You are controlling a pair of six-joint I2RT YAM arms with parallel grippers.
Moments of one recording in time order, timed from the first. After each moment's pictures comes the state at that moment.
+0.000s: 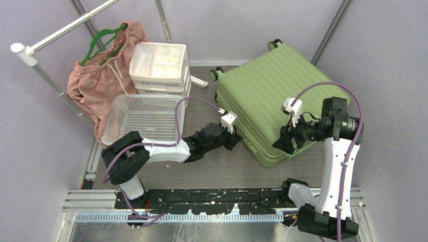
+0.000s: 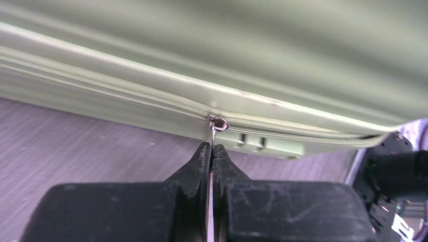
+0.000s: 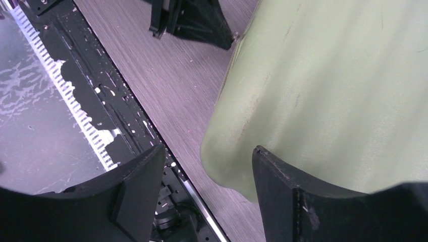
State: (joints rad) left arm -1.06 1.69 0.86 0.54 -0.05 -0.35; right arm -0.26 0.98 1.33 -1.59 -0.88 -1.03
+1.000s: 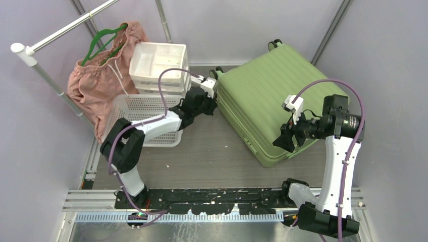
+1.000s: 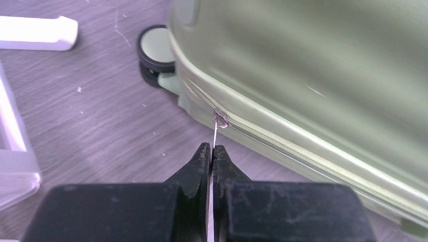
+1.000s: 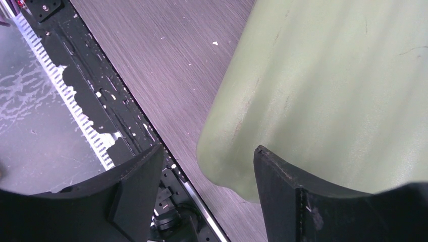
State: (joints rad) left arm -0.66 1.74 1.12 0.20 -0.01 -0.18; right arm -0.26 1.01 1.38 -1.59 -0.88 -1.00
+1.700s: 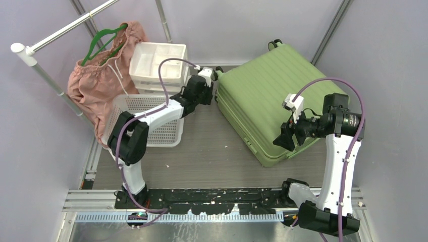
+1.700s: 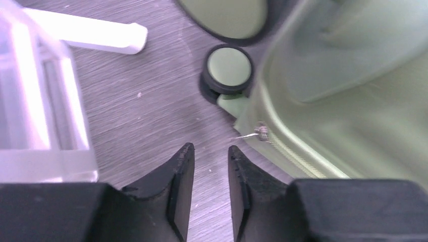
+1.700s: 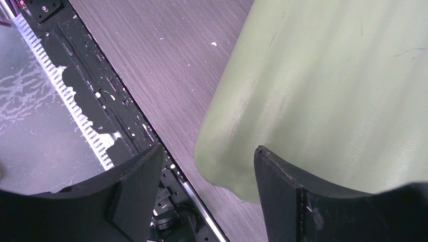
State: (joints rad) left arm -0.61 1.86 1.35 0.00 -0.12 -0.18; right arm -0.26 1.02 1.39 -1.59 -0.88 -1.00
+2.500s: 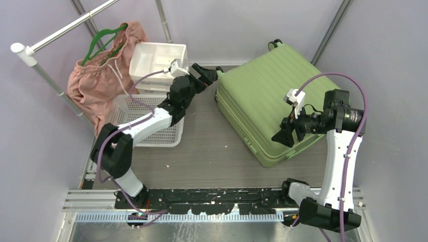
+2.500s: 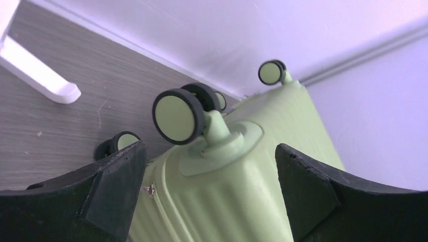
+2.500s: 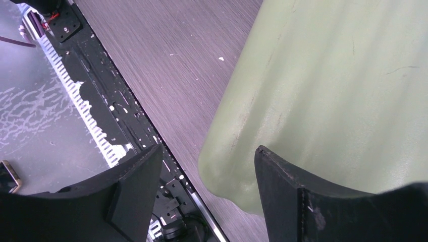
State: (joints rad) left arm -0.59 1.62 1.14 0.43 -0.24 -0.83; right arm -0.26 1.06 1.43 -1.59 -0.93 -0.96
